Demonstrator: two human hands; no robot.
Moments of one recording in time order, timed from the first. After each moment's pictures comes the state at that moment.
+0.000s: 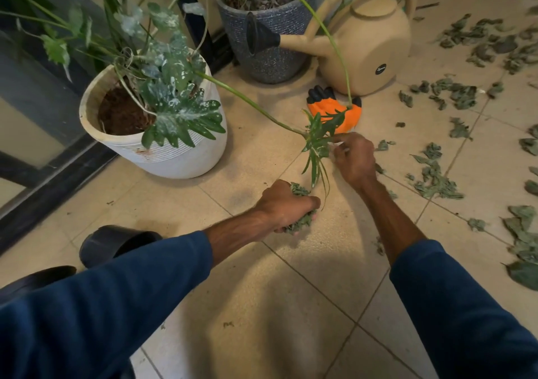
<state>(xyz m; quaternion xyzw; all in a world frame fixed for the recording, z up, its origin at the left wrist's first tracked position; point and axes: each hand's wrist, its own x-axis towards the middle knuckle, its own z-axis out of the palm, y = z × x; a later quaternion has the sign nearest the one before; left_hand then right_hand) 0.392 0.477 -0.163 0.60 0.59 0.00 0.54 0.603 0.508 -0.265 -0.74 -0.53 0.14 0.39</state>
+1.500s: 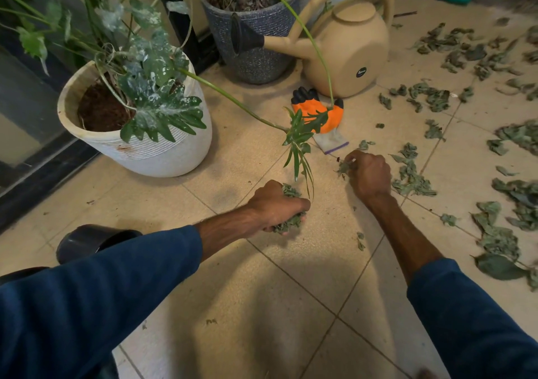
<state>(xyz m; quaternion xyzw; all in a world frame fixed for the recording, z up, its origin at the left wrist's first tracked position) 0.401 0.472 -0.173 0.62 0.57 -0.03 0.54 0.643 0.452 -0.274 -0.84 -0.51 0.05 0.18</state>
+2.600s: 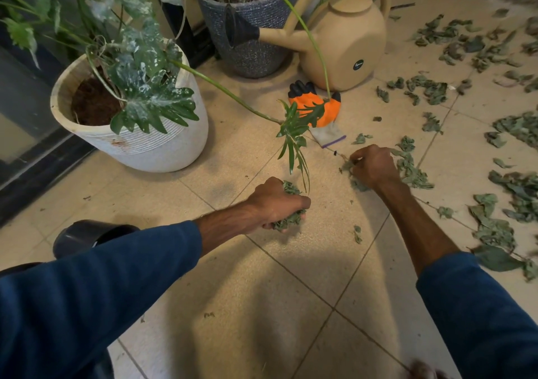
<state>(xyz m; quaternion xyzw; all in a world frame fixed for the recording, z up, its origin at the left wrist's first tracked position) 0.406 0.467 -0.177 0.63 0.57 -0.05 0.53 0.674 0.457 -0.271 -0.84 -0.48 0.20 0.16</state>
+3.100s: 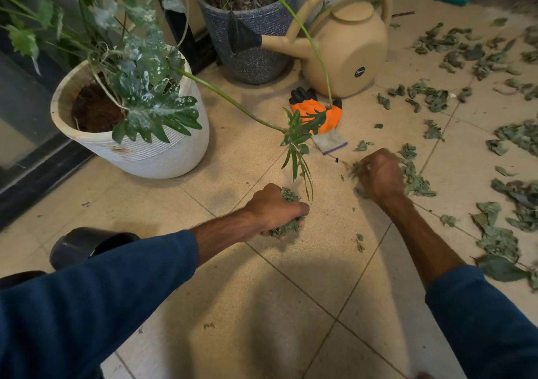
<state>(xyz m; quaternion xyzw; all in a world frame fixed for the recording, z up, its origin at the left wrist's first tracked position) 0.399 0.470 -0.175 0.62 0.57 -0.05 0.54 0.665 0.442 -0.271 -0.83 -0.52 0.04 0.19</state>
